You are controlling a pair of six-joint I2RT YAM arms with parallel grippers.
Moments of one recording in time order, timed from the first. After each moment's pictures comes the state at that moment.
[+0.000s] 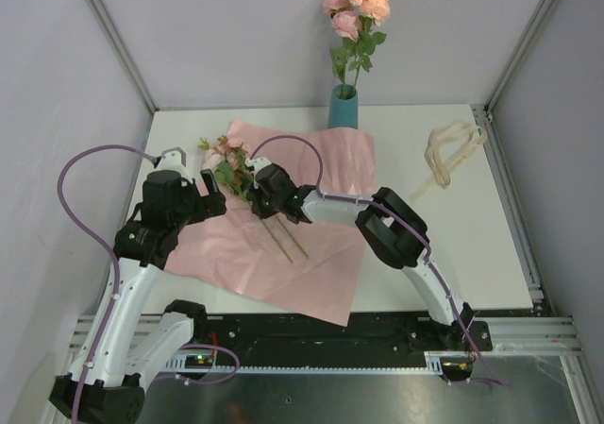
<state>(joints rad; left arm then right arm) -0.19 0.80 0.93 -0.72 -0.13 -0.36 0.94 2.30 1.70 -0.05 -0.01 0.36</state>
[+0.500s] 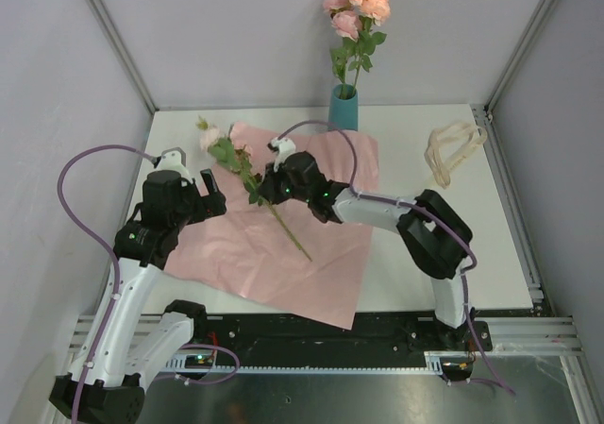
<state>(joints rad) -0.19 0.80 0.93 -0.72 -0.13 -0.36 0.90 2.01 1.39 0.22 -0.09 0.44</state>
